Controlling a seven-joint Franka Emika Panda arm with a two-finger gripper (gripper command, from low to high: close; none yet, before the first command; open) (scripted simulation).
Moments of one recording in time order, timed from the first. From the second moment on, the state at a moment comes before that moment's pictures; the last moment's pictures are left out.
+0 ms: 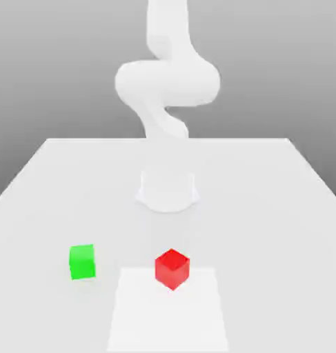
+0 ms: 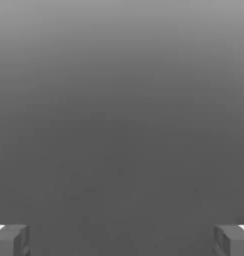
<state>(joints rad) 0.02 -0.74 -0.01 -2.37 -0.02 2.35 0.74</state>
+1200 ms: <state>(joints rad) 0.11 0.02 -0.08 -2.92 0.01 2.93 -0.02</state>
